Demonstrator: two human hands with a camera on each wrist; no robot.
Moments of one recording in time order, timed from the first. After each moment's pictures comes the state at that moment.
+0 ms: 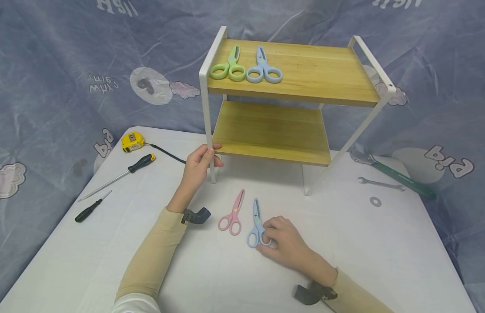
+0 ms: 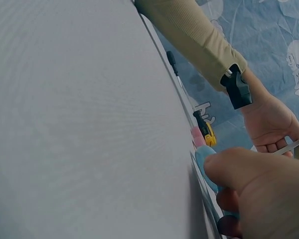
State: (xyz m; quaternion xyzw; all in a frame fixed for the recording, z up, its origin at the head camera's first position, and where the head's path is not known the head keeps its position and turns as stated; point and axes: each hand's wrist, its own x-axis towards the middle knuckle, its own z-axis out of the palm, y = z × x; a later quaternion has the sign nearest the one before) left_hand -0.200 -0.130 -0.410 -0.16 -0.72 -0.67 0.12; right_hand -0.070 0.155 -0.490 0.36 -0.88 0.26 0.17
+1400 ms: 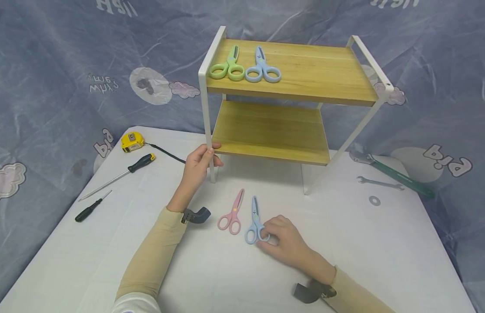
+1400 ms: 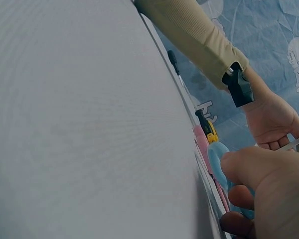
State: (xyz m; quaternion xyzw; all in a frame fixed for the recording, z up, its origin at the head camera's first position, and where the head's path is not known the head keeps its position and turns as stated) left_hand -0.199 -0.129 -0.409 -0.16 -0.72 -0.66 0.12; right_hand -0.072 0.156 -0.490 0.34 -0.87 0.32 0.15
